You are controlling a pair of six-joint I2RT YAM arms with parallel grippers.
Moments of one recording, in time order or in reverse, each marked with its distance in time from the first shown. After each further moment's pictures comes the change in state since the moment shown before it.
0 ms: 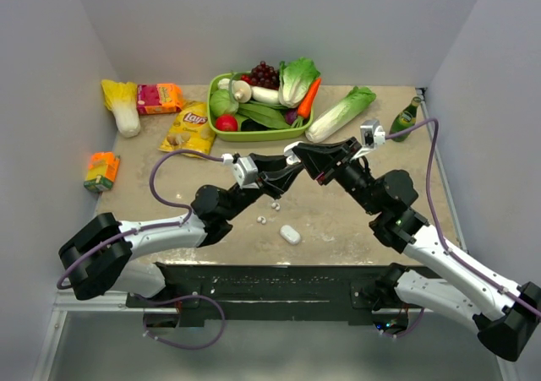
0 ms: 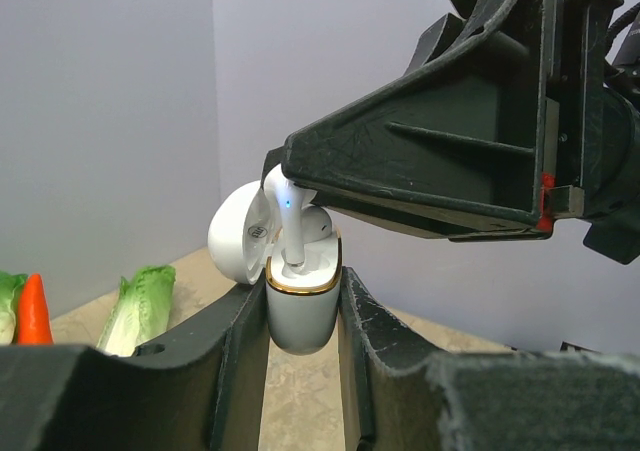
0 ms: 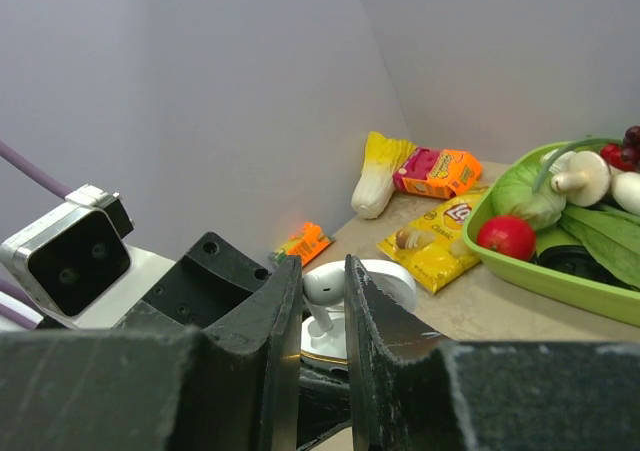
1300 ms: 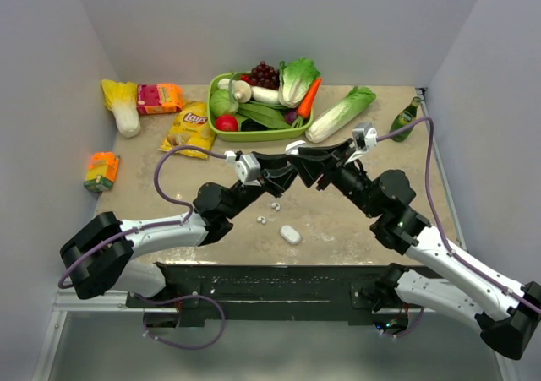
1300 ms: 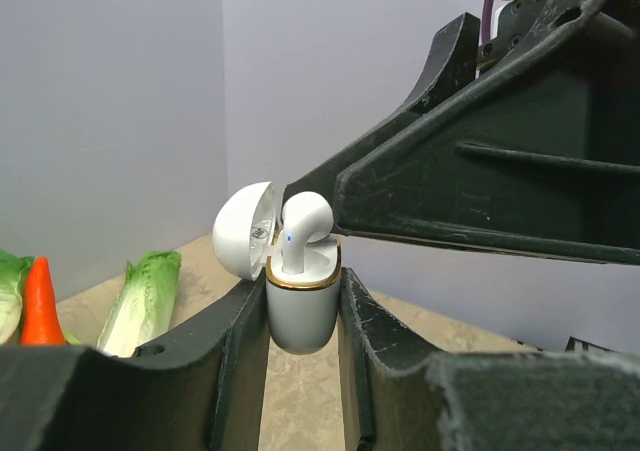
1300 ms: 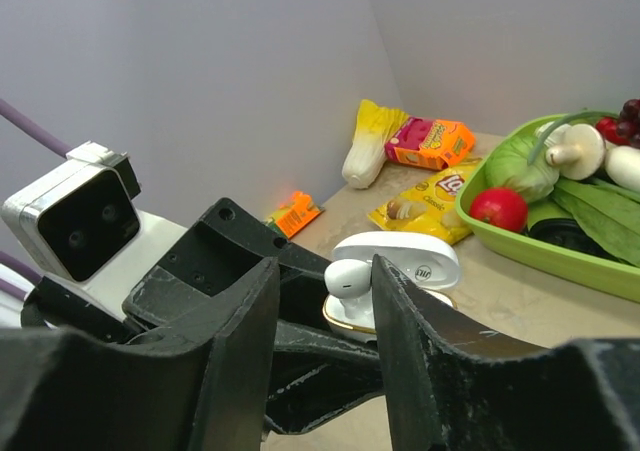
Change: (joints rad) left arm 0.005 0.009 0.013 -0.033 -0.012 -0.007; right arm 0.034 -0.006 0.028 -0.105 0.024 -0.054
